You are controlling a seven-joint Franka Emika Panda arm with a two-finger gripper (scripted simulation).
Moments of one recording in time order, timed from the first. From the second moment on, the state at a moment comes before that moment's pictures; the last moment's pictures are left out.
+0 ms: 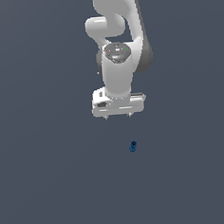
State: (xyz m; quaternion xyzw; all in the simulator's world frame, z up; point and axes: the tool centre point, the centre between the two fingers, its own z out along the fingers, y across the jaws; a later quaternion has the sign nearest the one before) arm -0.013 0.024 0.175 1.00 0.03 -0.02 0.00
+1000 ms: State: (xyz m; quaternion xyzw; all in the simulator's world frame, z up) arm -0.001 0.039 0.166 1.00 0.03 -0.02 0.01
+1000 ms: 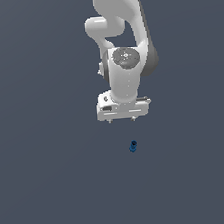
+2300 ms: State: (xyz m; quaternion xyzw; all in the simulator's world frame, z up) arm 0.068 0.089 0.093 1.00 -0.04 0.00 0.00
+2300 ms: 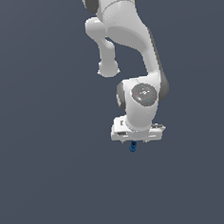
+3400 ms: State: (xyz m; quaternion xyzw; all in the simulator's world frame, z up) arm 0.068 0.089 0.043 1.00 -0.04 0.00 0.00
